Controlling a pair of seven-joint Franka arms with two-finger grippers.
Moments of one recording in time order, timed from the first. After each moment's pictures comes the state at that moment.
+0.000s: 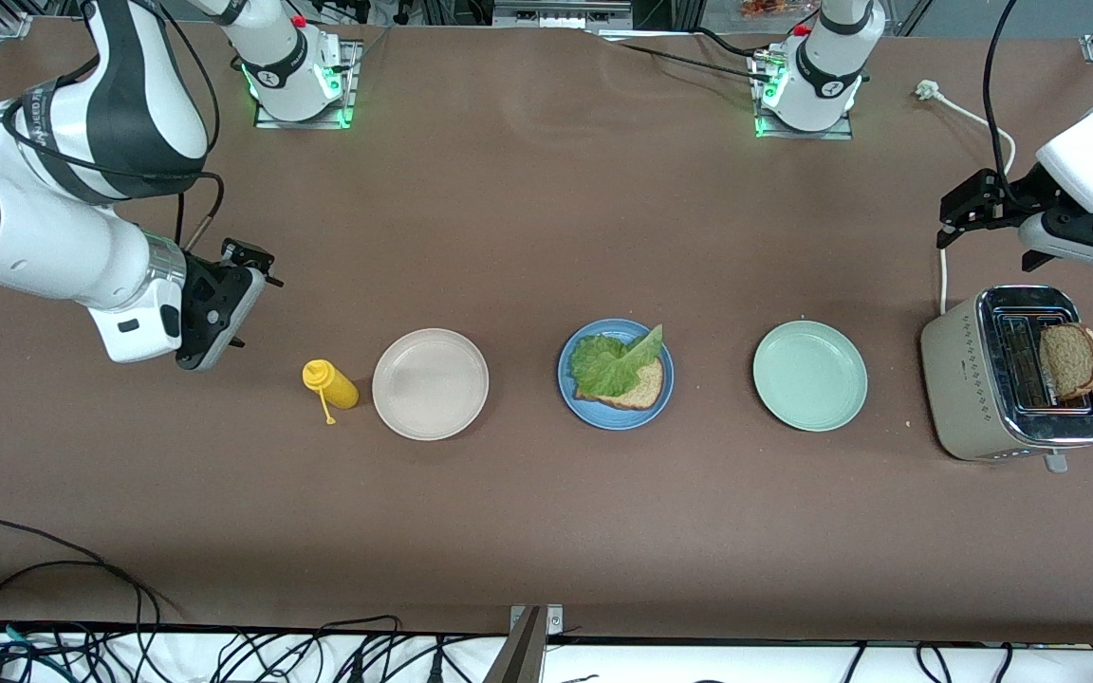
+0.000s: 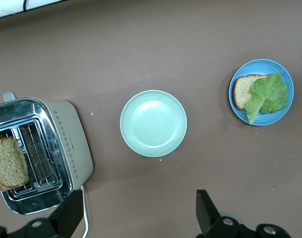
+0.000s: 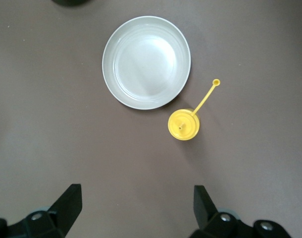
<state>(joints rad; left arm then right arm) 0.02 0.00 -0.08 -1.61 -0.03 1.64 0.21 0.21 0.27 -0.04 -1.61 0.19 1.76 -0.88</state>
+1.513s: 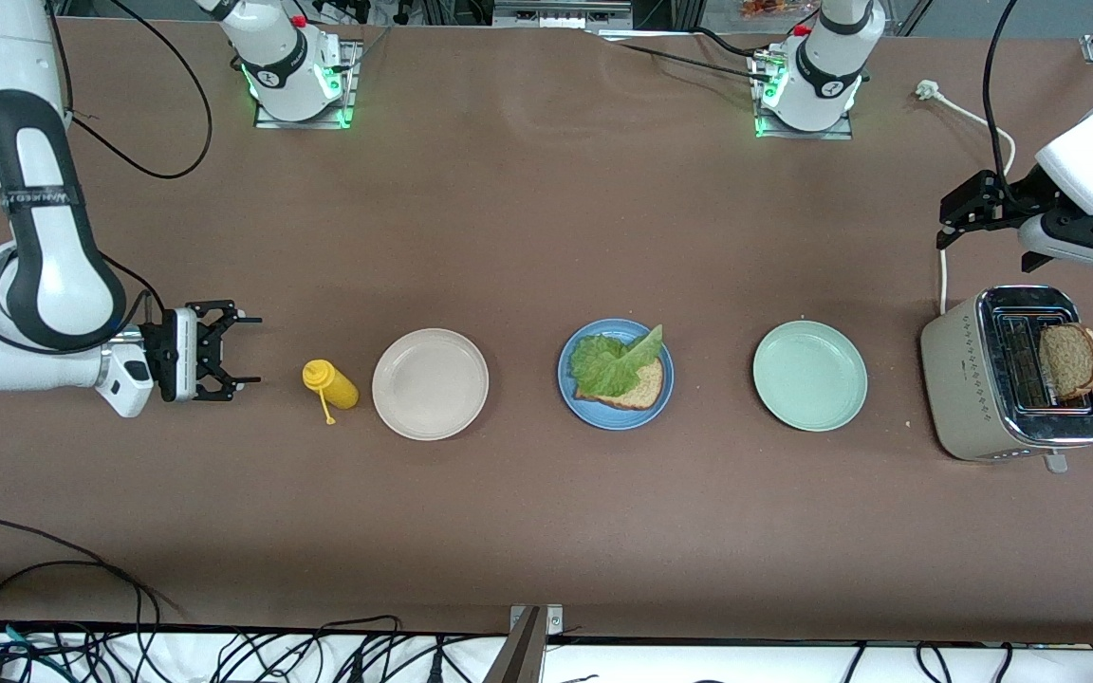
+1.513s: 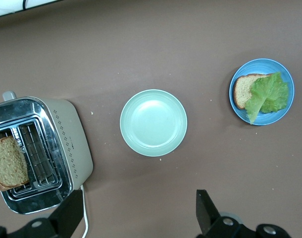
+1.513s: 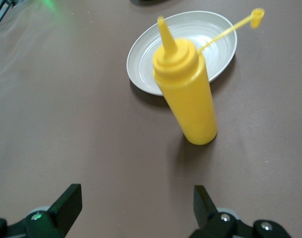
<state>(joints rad) 0.02 0.00 -0.08 -1.61 -0.03 1.64 0.21 -0.13 0.59 0.01 -1.67 0.60 1.81 -1.84</state>
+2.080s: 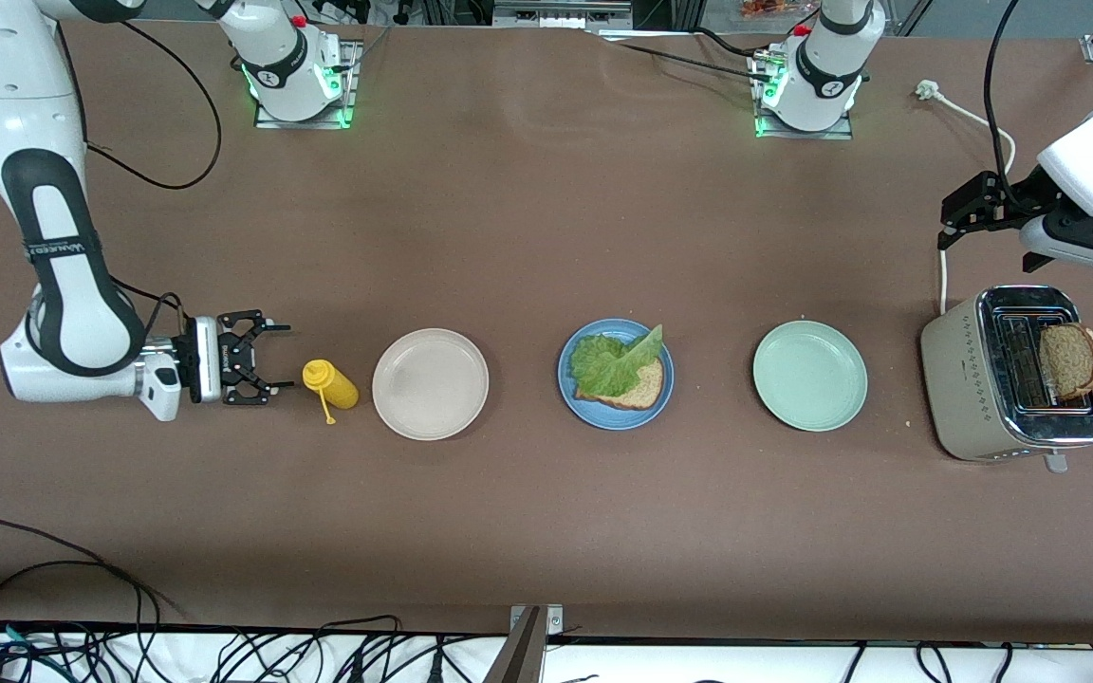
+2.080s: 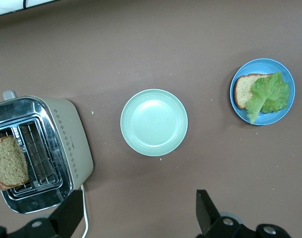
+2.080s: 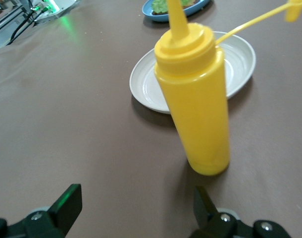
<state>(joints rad) 0.03 0.01 -0.08 -1.61 -0.03 1.64 0.21 -0.15 0.71 0.04 -1.66 0.74 1.81 -2.04</state>
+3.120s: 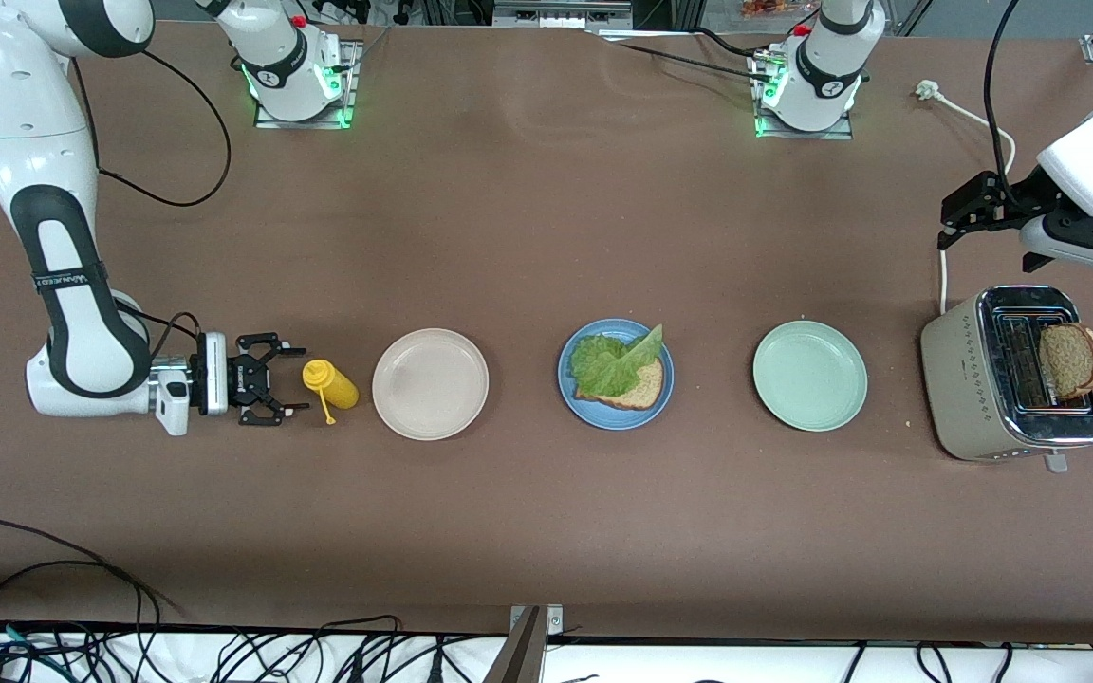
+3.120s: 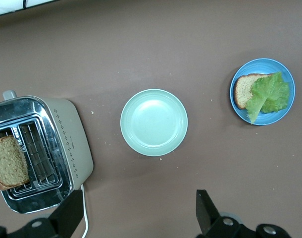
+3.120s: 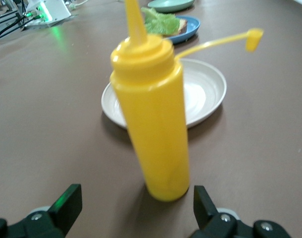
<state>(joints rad) 0.03 0.01 -0.08 -1.61 -0.03 1.64 0.21 -0.18 0.83 0.09 -1.56 0.86 1.84 -2.22</state>
